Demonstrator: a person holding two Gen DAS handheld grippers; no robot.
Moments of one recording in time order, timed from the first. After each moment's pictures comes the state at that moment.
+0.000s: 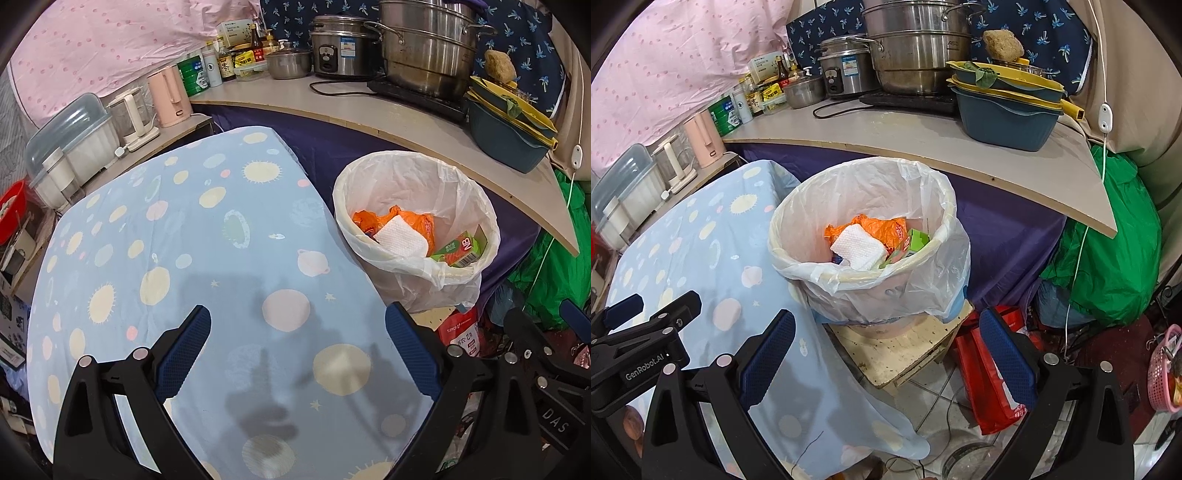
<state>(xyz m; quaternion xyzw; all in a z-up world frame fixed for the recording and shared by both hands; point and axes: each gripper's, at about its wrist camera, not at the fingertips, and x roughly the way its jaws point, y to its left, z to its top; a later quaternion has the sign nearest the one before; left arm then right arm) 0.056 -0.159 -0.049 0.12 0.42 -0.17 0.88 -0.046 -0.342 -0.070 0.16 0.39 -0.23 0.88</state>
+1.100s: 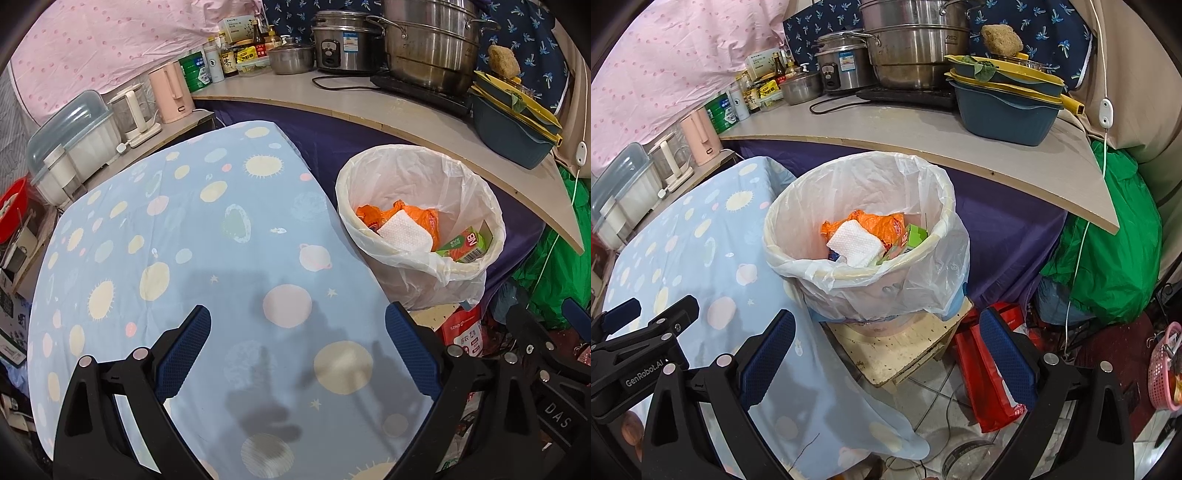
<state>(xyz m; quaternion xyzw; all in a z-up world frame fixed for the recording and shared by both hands) 0.058 -0.158 -0.055 0.12 0.42 -0.16 0.88 -0.041 -0.347 -0.076 0.16 0.39 -0.23 0.88</state>
